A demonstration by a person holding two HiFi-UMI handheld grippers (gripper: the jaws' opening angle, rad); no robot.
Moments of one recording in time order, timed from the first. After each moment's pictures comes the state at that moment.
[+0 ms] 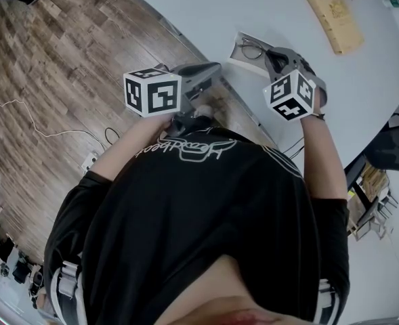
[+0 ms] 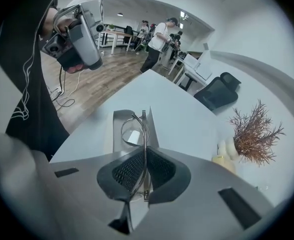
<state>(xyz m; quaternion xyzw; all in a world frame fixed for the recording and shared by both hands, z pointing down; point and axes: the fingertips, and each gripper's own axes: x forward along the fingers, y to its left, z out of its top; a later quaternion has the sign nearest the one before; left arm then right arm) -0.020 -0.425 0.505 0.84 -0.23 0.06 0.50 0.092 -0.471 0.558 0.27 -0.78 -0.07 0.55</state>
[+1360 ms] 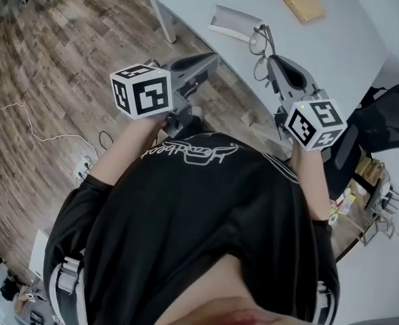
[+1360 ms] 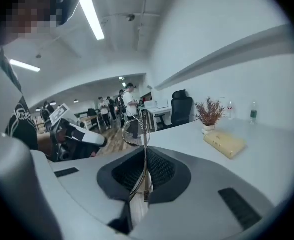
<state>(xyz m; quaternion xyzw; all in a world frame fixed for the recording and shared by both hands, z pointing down) 0.005 -0.268 0.372 0.89 -0.24 -0.02 0.39 0.116 -0.273 0.363 0.45 -0.87 0.13 0.13</state>
